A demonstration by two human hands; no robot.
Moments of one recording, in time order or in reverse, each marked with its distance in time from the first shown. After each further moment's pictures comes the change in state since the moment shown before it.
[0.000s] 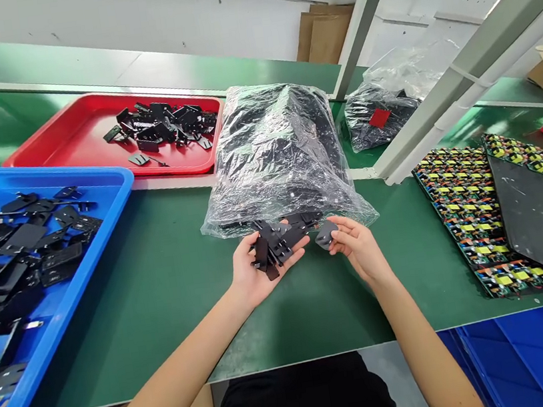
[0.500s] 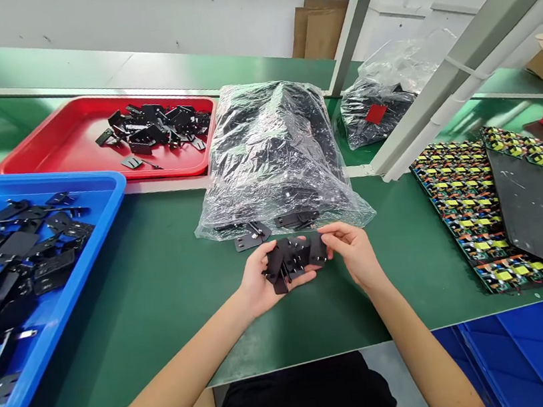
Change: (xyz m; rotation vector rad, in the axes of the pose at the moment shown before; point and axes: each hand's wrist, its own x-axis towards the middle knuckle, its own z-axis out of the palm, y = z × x) left_hand 0.003 -0.013 -0.003 0.100 -0.002 -0.227; right_hand -0.005 0.008 0.005 -0.125 -0.034 -0.162
